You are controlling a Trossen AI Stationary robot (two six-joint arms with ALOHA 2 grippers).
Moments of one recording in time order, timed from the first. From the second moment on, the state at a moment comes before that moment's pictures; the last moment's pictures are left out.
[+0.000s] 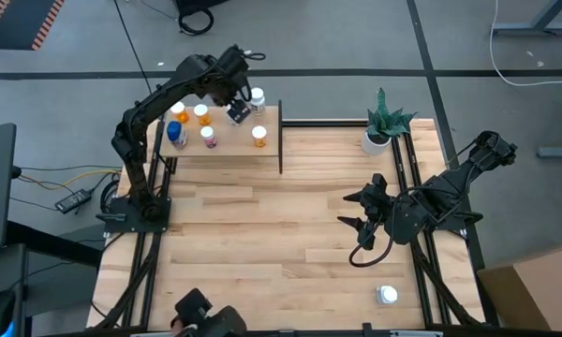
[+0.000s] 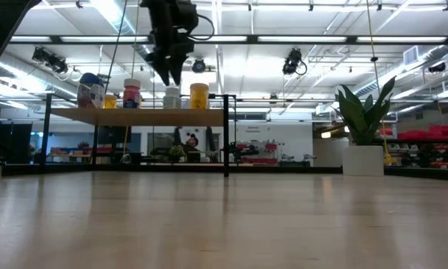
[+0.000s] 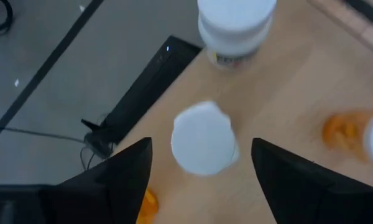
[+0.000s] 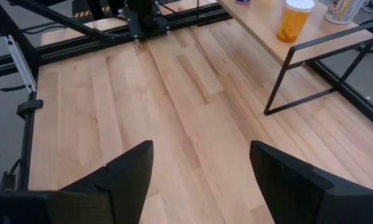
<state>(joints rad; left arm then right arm) 0.71 1.85 2.02 -1.32 -0.21 0.04 0.62 1.19 1.24 -0.89 0.73 0.73</state>
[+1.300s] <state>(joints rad) 0.49 1.81 2.01 -1.26 -0.38 -0.02 0.87 1.20 1.24 -1.21 0.39 1.38</state>
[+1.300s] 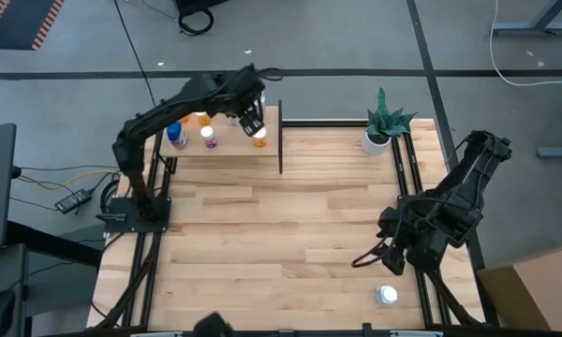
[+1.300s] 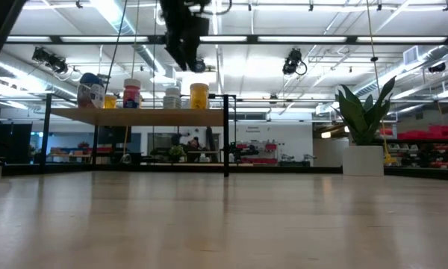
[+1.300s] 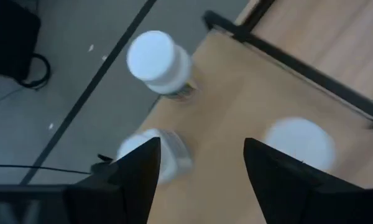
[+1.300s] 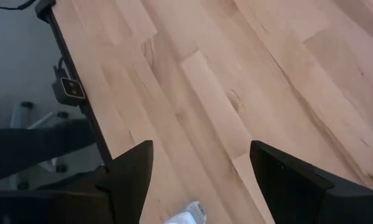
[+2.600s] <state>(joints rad) 0.76 1.96 2.02 -0.76 -0.20 -0.11 0.82 1.20 1.24 -1.19 0.54 1.48</state>
